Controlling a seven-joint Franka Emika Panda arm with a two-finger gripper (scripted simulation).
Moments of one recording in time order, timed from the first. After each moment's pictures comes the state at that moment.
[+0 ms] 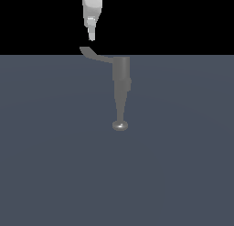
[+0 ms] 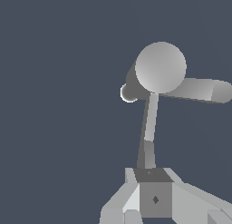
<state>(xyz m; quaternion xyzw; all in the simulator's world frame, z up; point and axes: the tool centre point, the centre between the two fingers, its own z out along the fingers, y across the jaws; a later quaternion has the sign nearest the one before) 0.017 0.077 0.336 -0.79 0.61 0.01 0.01</state>
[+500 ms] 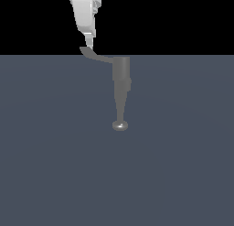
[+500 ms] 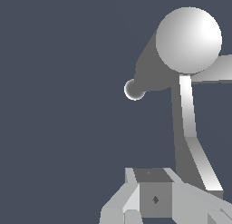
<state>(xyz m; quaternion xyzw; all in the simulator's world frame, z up) 0.040 0.090 0.306 -0.74 0.67 0.00 0.00</state>
